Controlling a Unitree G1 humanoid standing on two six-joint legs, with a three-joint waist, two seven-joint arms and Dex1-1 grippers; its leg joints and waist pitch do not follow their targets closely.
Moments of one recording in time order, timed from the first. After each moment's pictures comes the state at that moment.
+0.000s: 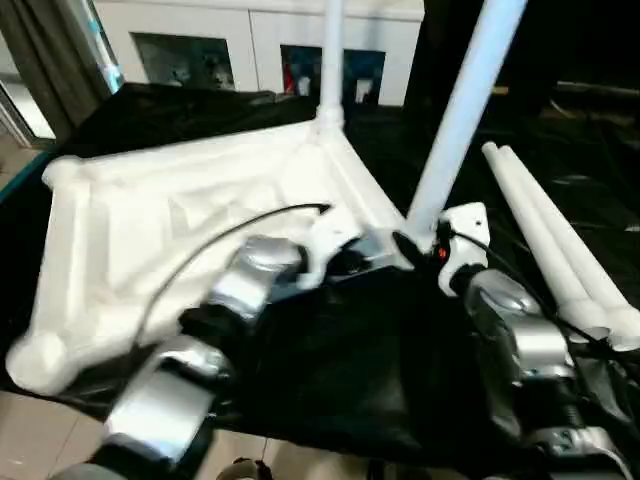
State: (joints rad) left arm -0.80 0.08 -0.27 0.83 0.07 0.12 -0.79; right arm -0.43 -0.17 -0.03 0.39 0.12 0.25 0.33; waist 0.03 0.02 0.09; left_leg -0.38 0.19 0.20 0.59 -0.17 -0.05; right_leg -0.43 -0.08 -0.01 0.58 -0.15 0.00
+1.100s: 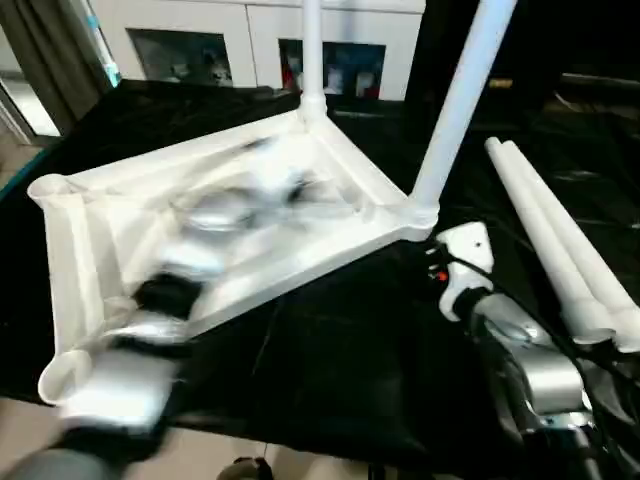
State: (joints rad) left arm -0.83 0.37 -0.08 0.75 0.12 0.10 -0.55; right arm -0.25 -0.21 0.03 0.07 0.11 0.40 0.35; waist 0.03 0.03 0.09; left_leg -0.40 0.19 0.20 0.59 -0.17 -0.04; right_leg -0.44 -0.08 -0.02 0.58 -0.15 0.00
